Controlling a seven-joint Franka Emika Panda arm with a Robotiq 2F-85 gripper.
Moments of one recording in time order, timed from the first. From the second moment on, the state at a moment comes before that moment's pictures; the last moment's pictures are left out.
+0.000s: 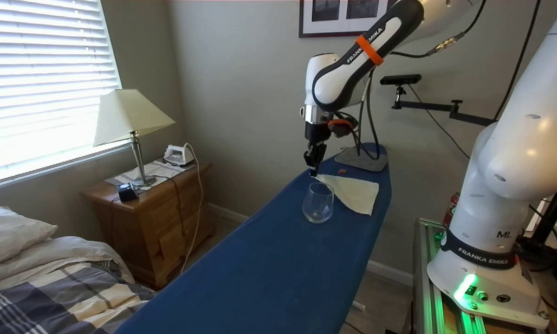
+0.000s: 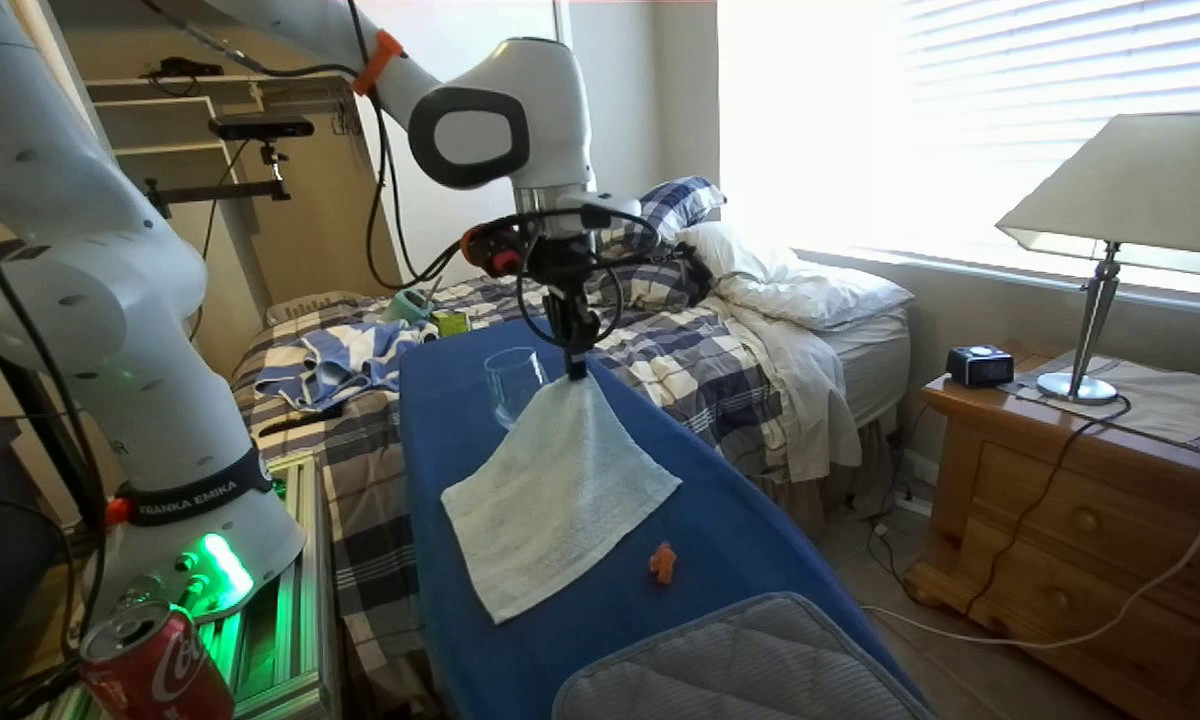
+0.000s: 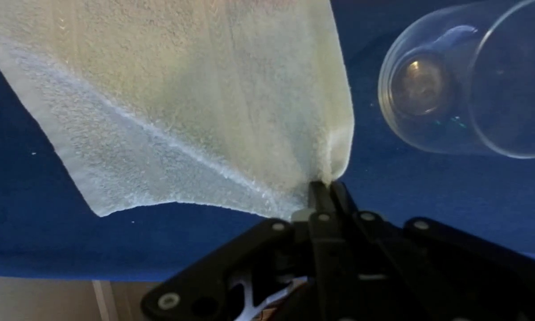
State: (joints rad) arm -0.13 -0.19 -0.13 -2.57 -0.02 2.39 -0.17
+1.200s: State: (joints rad) arm 0.05 -0.44 -0.04 -2.59 0.05 2.21 -0.18
